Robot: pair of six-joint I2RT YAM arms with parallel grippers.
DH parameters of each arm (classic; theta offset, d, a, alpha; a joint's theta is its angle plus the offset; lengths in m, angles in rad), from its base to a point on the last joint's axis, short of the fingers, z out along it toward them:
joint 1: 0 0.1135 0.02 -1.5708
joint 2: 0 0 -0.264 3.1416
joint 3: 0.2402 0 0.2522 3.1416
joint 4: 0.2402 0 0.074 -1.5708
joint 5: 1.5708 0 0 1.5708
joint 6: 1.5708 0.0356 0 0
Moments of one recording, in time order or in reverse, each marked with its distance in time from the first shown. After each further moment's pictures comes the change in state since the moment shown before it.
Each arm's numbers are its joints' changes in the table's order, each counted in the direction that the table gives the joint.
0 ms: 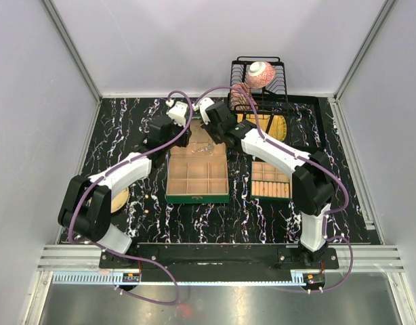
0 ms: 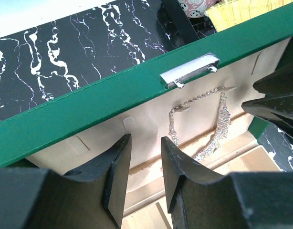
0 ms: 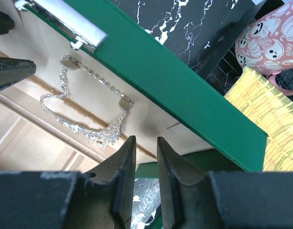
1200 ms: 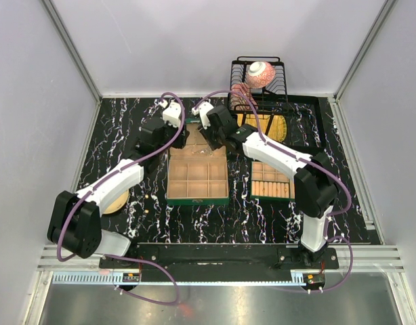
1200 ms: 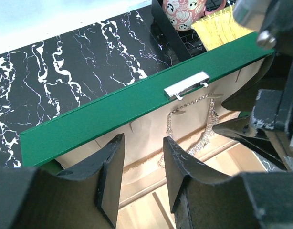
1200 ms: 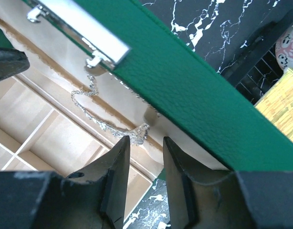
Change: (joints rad) left arm 0.000 -0.144 -0.046 0.042 0.031 0.004; right arm 0.008 -0.045 -0.077 -0.036 -0.121 0.042
